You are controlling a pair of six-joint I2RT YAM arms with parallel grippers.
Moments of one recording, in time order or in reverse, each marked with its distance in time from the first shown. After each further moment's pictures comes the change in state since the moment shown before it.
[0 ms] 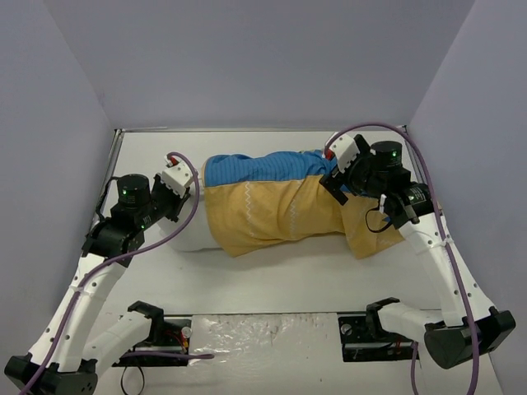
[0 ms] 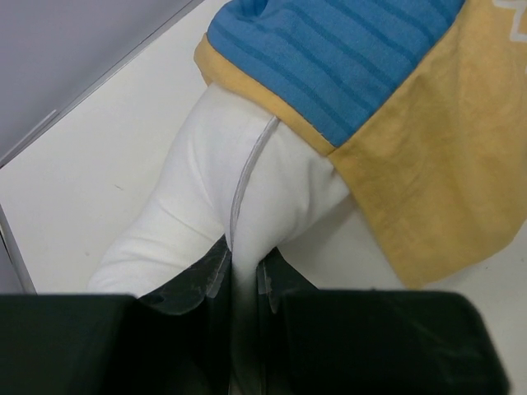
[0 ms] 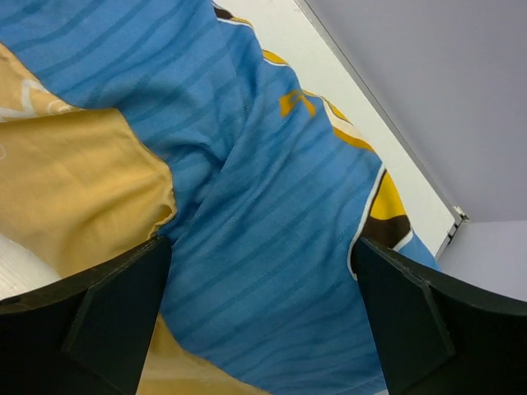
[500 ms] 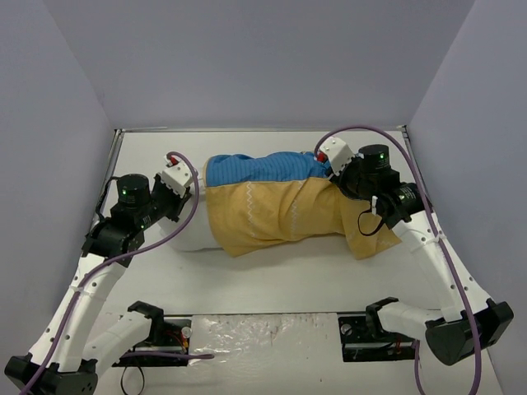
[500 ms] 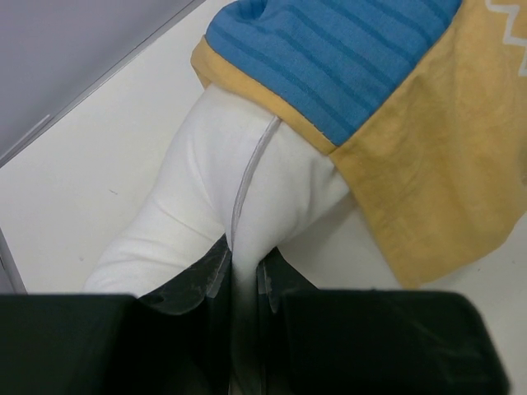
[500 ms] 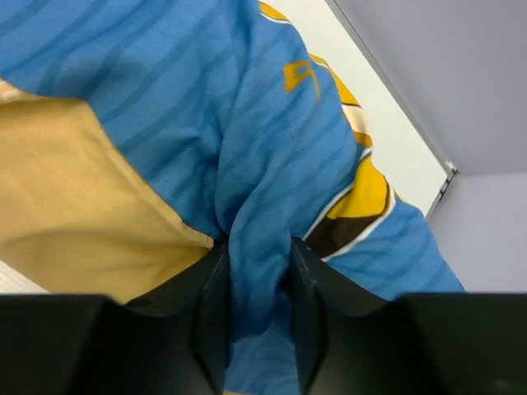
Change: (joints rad) left arm 0.002 0.000 0.000 0.007 0.016 -0.010; right arm 0.068 0.024 -0.025 -0.023 0.171 0.019
